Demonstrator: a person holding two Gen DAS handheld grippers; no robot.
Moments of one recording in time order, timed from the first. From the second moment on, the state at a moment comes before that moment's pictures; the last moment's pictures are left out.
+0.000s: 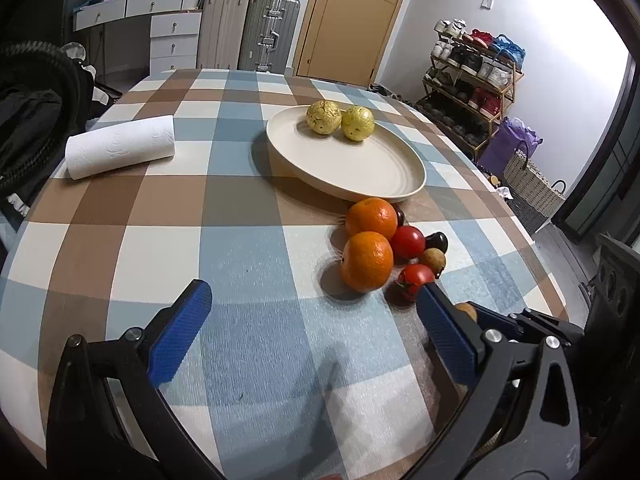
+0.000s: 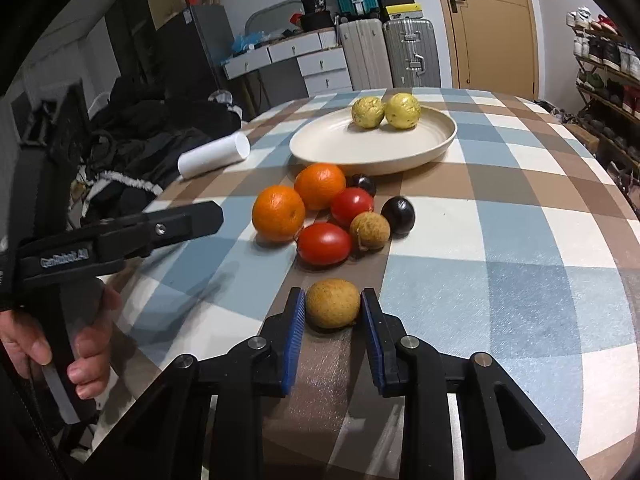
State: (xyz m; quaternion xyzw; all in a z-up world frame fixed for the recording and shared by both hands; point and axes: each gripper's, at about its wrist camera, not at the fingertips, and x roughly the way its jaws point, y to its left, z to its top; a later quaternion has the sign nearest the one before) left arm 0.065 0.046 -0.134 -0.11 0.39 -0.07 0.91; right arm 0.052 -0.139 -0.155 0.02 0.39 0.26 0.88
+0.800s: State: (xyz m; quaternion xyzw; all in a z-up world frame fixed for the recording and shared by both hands) left arm 0.123 0.021 -0.149 -0.11 0.43 -0.13 0.89; right arm 0.067 -0.165 -0.137 0.04 0.35 0.26 0.90
